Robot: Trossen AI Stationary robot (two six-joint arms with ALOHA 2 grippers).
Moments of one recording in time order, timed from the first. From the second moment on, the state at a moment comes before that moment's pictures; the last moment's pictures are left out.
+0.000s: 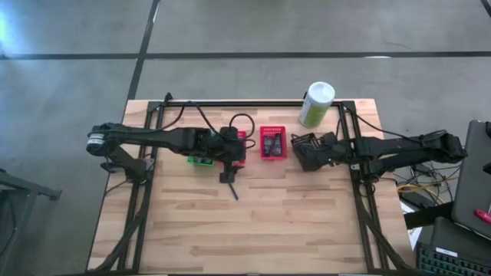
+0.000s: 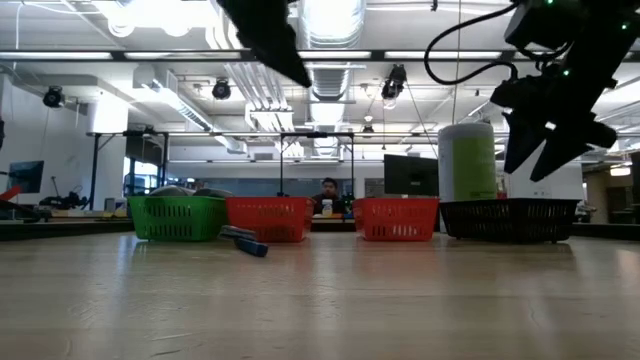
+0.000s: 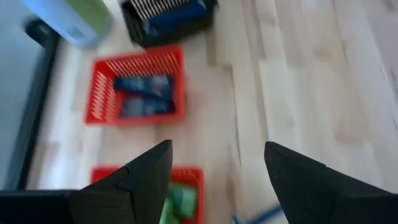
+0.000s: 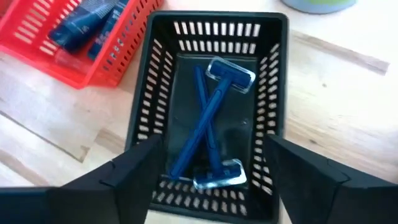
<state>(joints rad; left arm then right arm) -0.01 1.52 1.37 -0.65 -0.14 0.12 -0.04 0.91 0.57 -0.80 0.40 1.06</state>
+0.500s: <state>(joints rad) -0.07 1.52 1.16 -0.85 0.13 0.67 0.02 0.91 0.80 -0.91 0.40 0.80</state>
